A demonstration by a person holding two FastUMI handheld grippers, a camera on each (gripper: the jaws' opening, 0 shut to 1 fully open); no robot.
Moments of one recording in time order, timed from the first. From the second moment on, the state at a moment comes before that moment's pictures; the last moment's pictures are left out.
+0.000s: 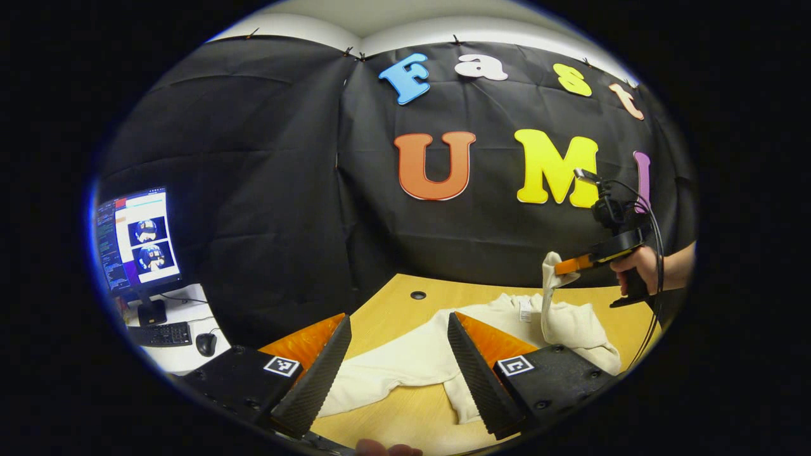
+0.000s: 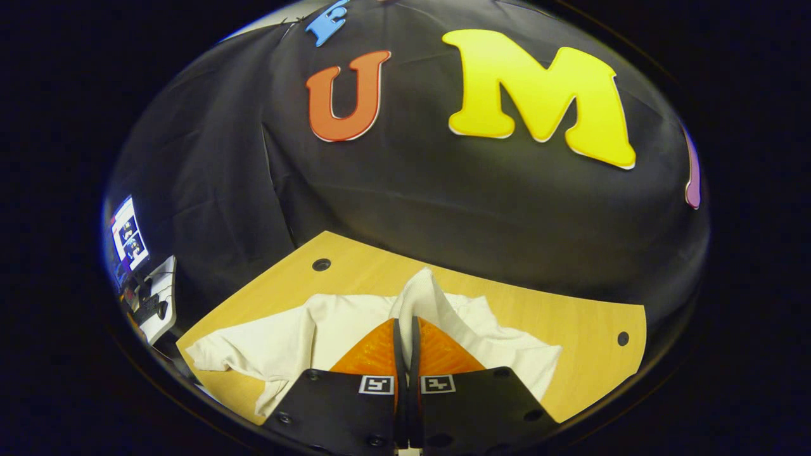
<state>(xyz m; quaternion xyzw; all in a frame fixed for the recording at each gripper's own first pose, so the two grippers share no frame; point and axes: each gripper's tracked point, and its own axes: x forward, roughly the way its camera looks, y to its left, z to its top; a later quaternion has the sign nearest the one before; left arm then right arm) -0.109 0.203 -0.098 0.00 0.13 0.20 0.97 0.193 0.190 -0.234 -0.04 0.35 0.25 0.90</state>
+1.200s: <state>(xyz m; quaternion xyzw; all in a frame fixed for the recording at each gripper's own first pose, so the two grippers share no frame) -0.119 0.232 -0.134 -0.02 0.17 0.21 0.96 0.178 0.310 -0.307 -0.06 0.33 0.30 0.89</state>
